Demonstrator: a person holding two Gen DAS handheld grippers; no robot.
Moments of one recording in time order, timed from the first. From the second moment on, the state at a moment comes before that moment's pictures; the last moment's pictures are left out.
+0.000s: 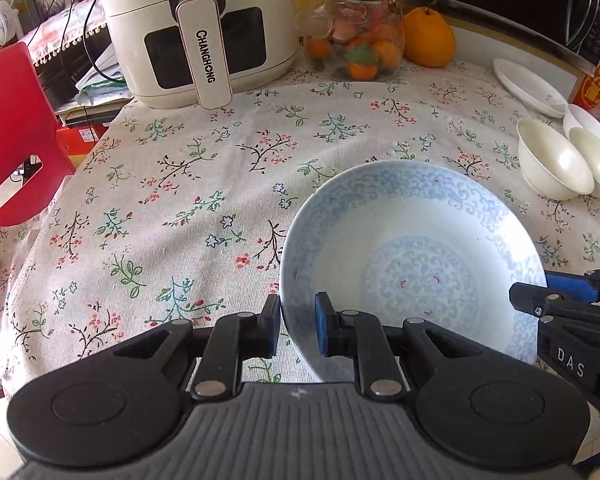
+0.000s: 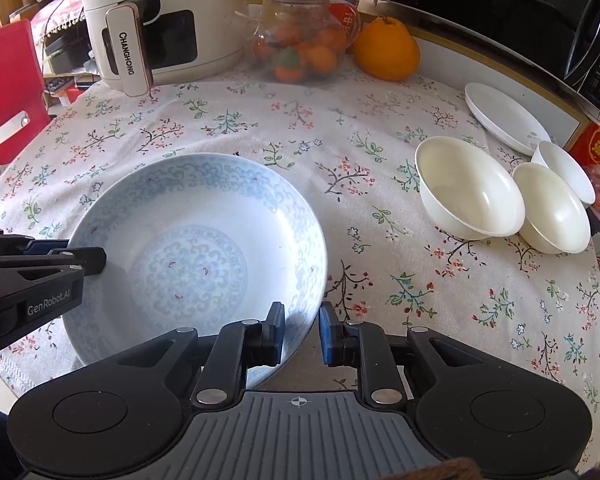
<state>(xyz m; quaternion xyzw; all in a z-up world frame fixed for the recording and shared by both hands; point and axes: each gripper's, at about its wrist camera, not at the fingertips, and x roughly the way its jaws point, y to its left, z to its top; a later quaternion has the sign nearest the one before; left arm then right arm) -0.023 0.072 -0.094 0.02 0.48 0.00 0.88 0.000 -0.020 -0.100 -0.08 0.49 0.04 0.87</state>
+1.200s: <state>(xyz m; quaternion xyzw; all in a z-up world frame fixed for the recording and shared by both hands) 0.023 0.064 -0.056 -0.10 0.45 -0.01 0.89 0.035 -0.092 -0.069 0.08 0.49 0.03 0.87</state>
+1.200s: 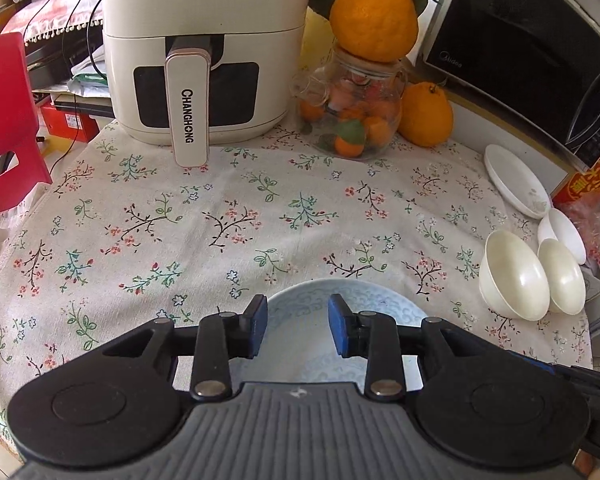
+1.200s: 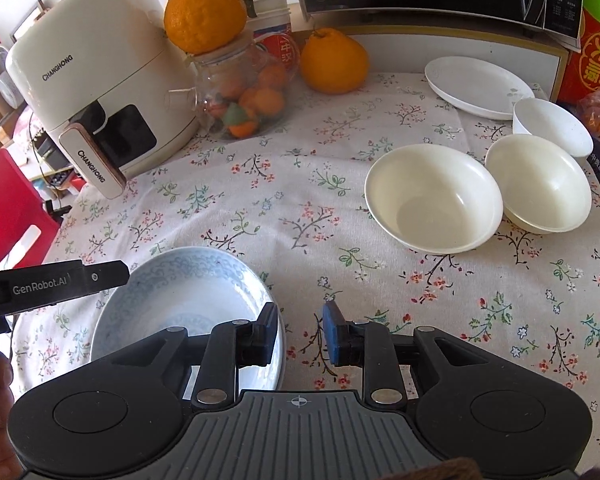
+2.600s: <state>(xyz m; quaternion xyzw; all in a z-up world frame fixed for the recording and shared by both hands) 0.144 -0.109 -0.053 0.02 0.41 -0.07 0.91 0.091 -0.295 -0.044 0.18 0.35 -0.13 0.91</state>
